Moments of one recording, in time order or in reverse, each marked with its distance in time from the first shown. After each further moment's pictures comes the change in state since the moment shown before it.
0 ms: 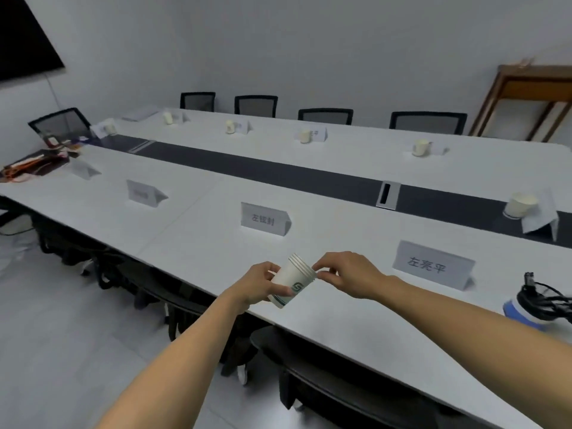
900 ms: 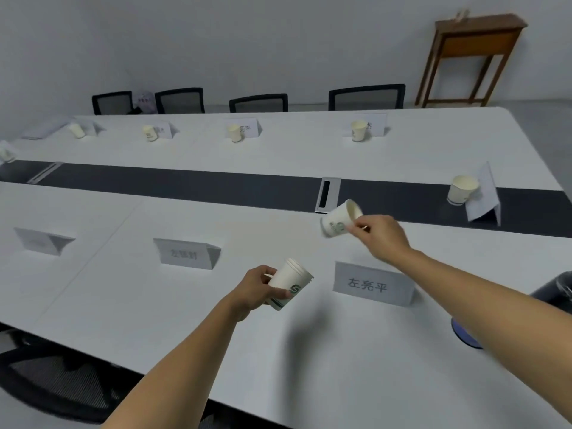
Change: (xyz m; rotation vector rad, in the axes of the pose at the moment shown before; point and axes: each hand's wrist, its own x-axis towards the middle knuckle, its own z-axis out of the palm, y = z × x) left_hand 0.189 0.128 0.140 0.027 -0.110 -0.053; right_hand 0.012 0.295 -0.106 0.195 0.442 0.491
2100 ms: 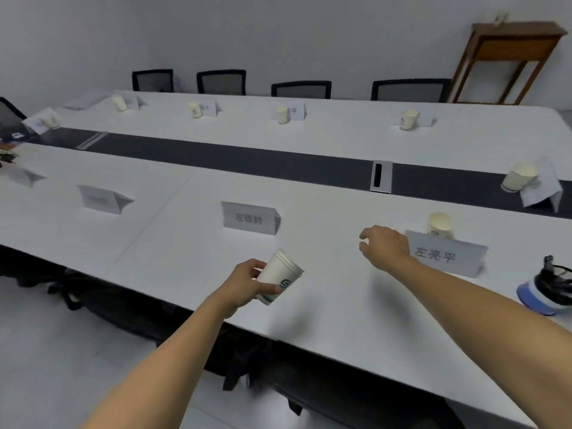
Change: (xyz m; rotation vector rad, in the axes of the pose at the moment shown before) left_hand -0.095 -0.144 -0.164 -0.041 0.053 0.036; right_hand -0.071 -0.138 0.147 -0.461 -0.150 0.082
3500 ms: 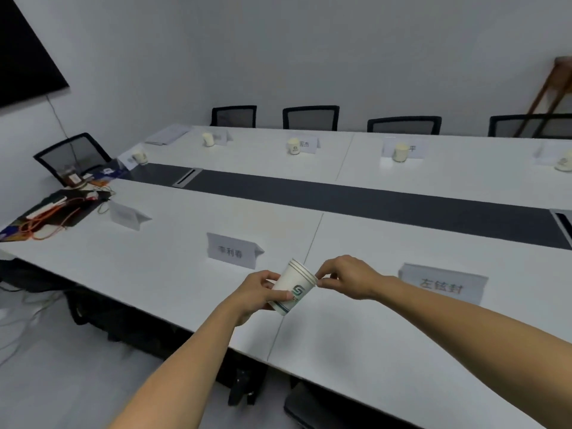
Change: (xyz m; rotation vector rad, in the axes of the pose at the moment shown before) left_hand 0.099 -0.108 -0.551 -0.123 0.014 0.023; right_hand 0.129 -0.618 0.039 0.243 -0.236 -0.590
